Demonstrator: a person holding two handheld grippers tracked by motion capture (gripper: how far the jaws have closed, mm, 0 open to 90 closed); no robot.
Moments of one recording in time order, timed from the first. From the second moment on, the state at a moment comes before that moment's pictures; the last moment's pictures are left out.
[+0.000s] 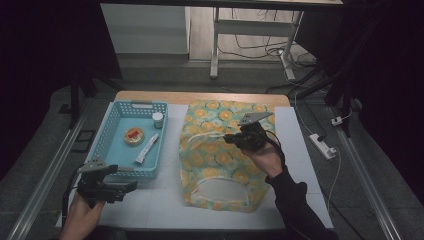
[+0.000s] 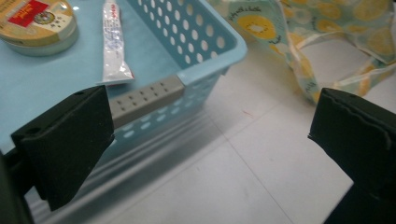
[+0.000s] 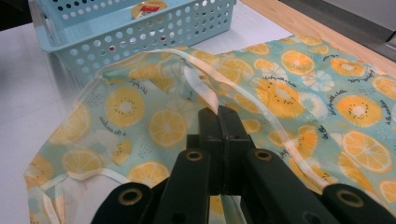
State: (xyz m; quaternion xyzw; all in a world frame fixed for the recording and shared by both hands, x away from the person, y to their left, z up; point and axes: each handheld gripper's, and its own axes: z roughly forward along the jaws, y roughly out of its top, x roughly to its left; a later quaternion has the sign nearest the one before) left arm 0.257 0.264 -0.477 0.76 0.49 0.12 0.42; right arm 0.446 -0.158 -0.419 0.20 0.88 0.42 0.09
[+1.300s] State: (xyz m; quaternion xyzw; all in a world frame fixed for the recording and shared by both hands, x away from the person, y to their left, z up) left arm 0.353 0.276 -0.469 0.76 0.51 0.13 0.39; right arm 0.445 -0.157 -0.418 0.20 0.88 0.43 0.09
